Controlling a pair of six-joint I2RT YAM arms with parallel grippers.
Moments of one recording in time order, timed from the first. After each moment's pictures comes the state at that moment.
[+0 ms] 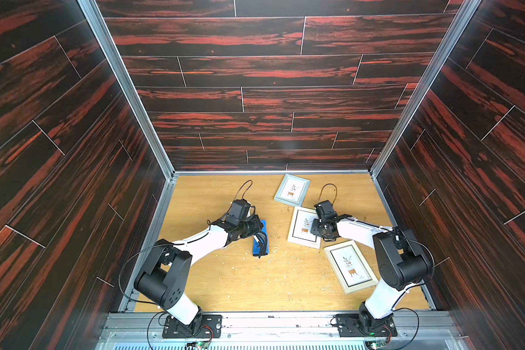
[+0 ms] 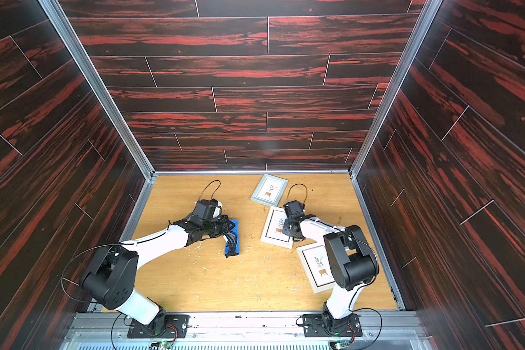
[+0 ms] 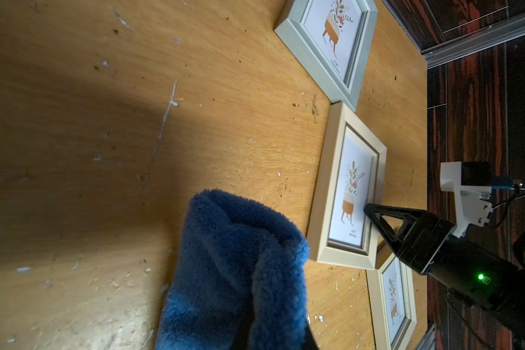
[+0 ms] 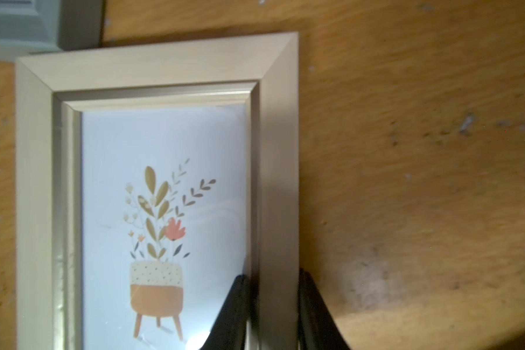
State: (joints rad) left arm -0.47 1.60 0.93 -0.09 0.28 -0.79; right arm 0.36 1.75 0.98 -0.35 0.16 0.59
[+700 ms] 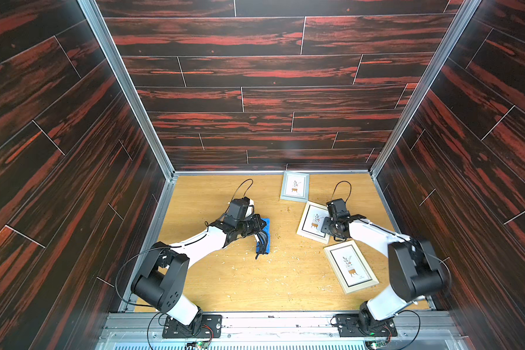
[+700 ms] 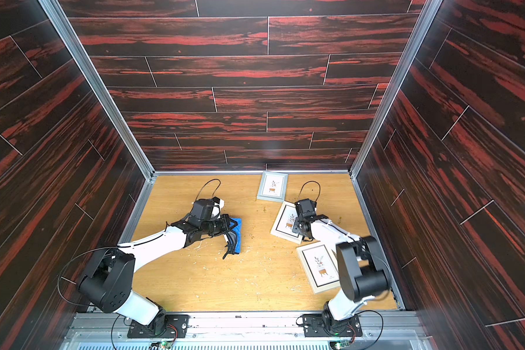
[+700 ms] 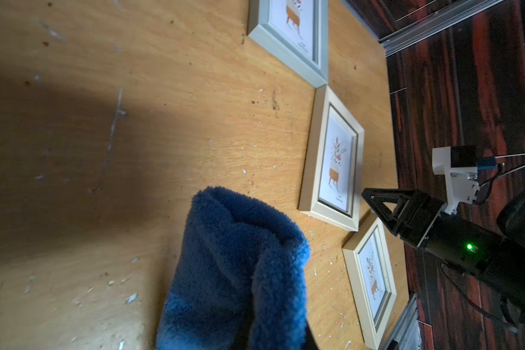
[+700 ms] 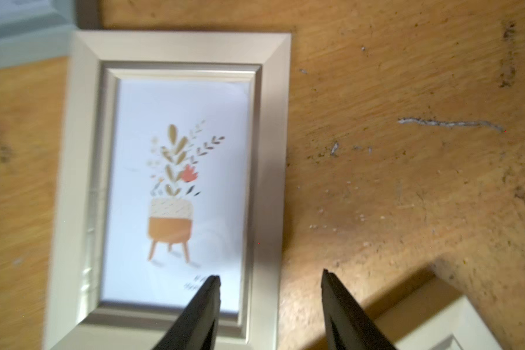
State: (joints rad) left arm -0.47 1.57 0.90 0.01 0.39 -0.75; right arm 0.34 1.55 0.92 -0.42 0.22 0.54
